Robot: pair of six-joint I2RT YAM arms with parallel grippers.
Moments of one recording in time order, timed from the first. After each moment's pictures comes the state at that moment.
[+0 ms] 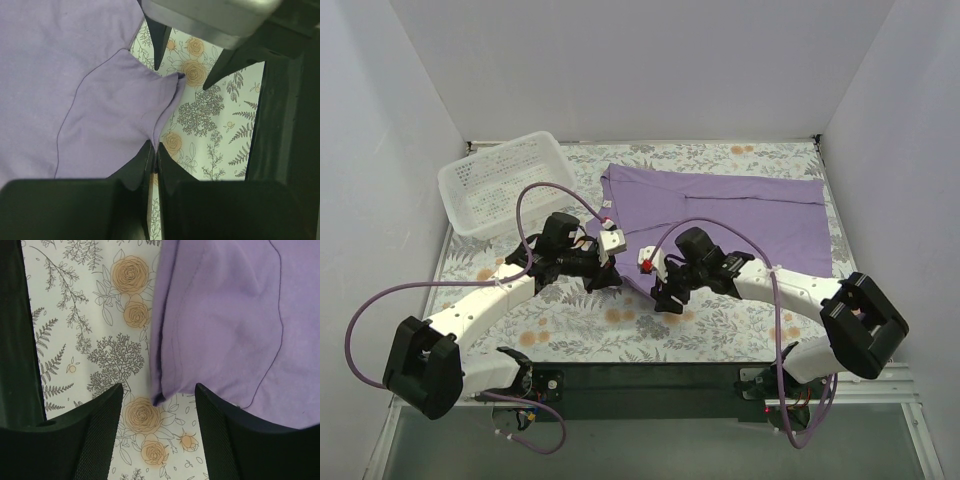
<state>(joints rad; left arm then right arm) -0.51 1.20 0.76 -0.33 0.74 0.41 0.82 1.42 0.78 -0.22 -0.53 -0.44</state>
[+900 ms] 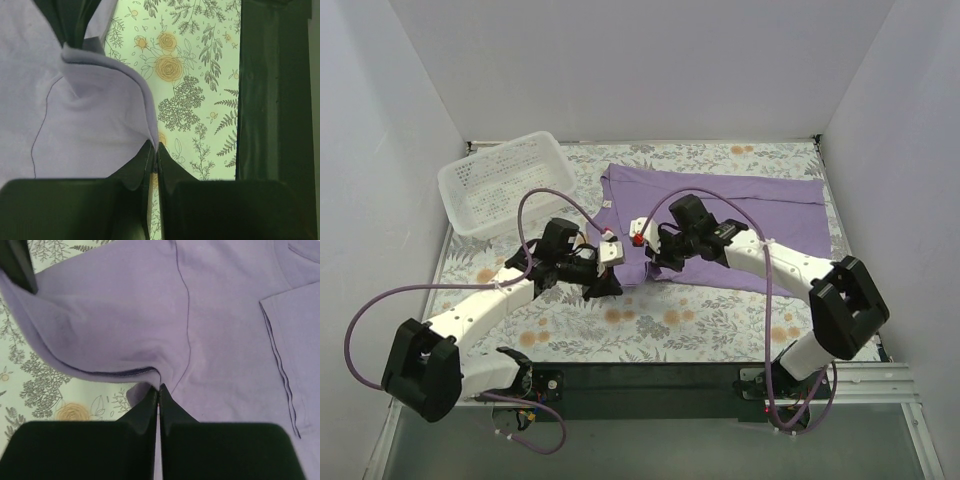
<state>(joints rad) -0.51 1.18 0.71 -0.35 0.85 0.52 0.74 1.53 1.05 -0.36 -0.49 -0.63</state>
